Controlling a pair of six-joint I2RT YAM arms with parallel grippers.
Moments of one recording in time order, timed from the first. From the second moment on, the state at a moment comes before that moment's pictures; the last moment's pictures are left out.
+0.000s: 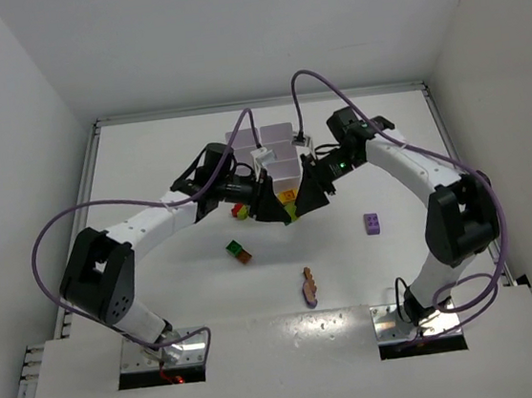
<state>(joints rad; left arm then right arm) -0.56 1.56 1.04 -0.06 0.98 -0.16 0.33 1.69 1.34 -0.93 -1.18 -0.52</state>
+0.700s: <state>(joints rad) -0.56 1.59 1.09 -0.07 1.05 -0.14 0.34 1.76 1.34 -0.94 -1.13 -0.56</state>
